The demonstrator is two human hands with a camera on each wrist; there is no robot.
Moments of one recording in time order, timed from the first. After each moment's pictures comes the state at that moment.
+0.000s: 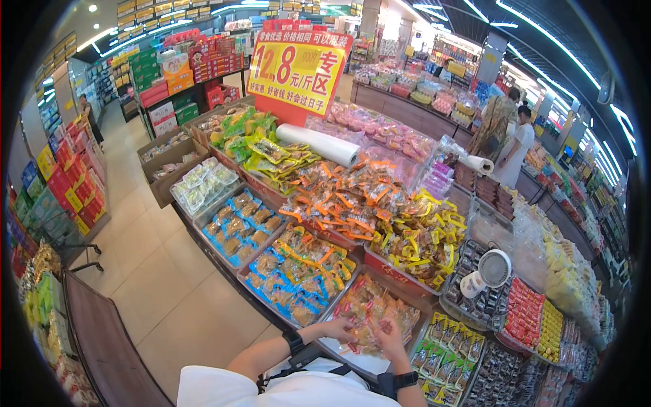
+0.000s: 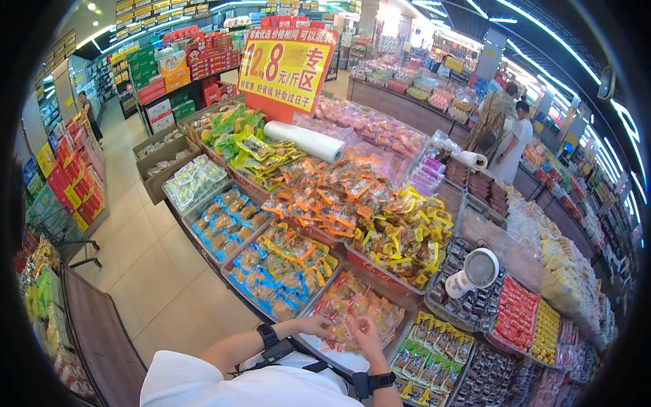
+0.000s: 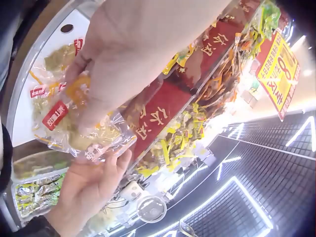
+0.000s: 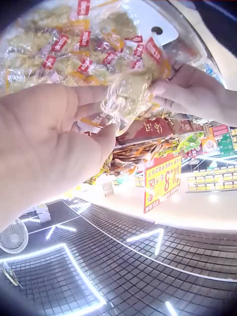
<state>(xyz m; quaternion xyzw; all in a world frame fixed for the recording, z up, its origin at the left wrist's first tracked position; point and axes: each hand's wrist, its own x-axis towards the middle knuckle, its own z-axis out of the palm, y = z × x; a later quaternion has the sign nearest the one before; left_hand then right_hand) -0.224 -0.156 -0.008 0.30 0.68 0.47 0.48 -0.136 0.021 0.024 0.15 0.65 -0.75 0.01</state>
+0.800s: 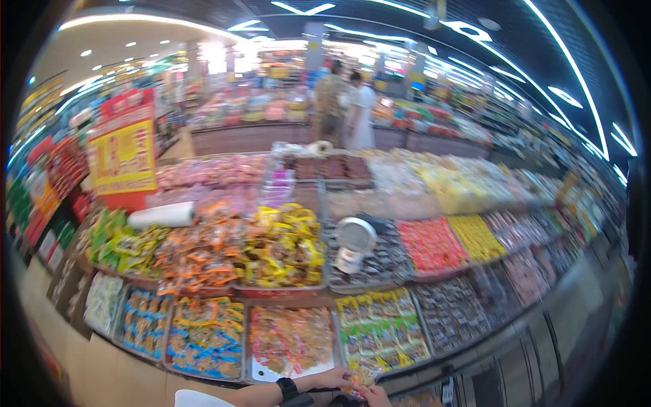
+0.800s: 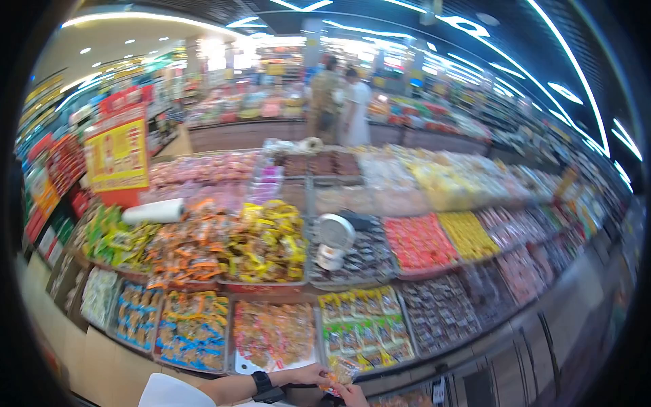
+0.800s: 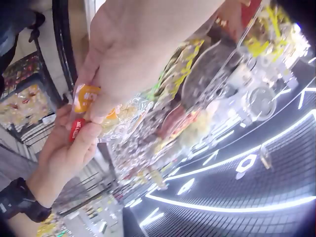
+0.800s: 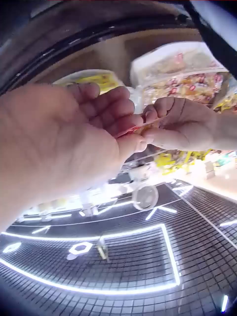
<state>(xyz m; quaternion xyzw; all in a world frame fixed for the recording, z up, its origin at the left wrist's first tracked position) -0.099 -0.027 0.017 0.47 0.50 0.36 0.64 0.074 0.017 0.036 0.35 0.63 -0.67 -0.17</state>
